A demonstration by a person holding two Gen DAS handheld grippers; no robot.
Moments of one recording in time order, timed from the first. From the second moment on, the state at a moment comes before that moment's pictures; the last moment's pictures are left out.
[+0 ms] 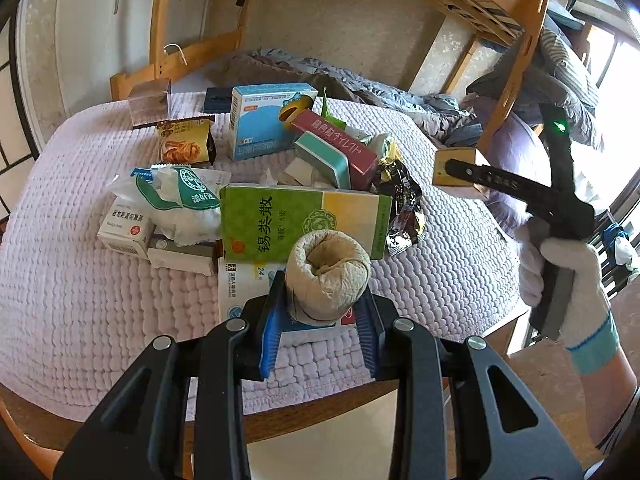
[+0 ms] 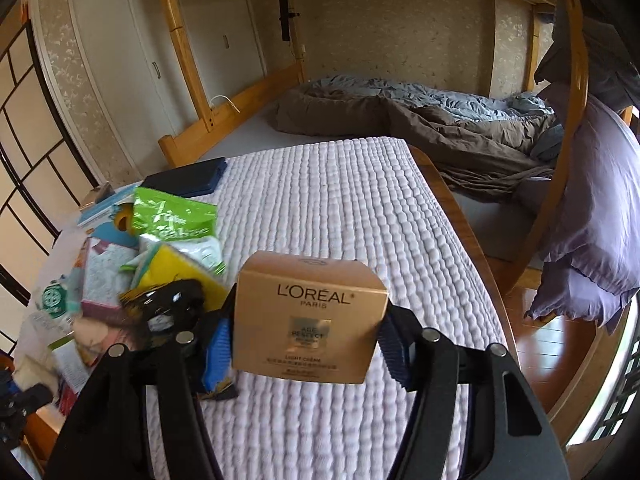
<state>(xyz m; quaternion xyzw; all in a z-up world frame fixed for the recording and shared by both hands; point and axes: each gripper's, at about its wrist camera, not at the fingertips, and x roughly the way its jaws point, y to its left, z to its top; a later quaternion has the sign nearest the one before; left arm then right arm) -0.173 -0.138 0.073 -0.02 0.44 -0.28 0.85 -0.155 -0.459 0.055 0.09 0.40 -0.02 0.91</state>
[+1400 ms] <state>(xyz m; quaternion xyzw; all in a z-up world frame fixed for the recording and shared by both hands) -0.260 -0.101 0.065 0.02 0.47 -0.27 0.84 -0.328 -0.318 0.062 0.09 0.44 0.10 0.89</state>
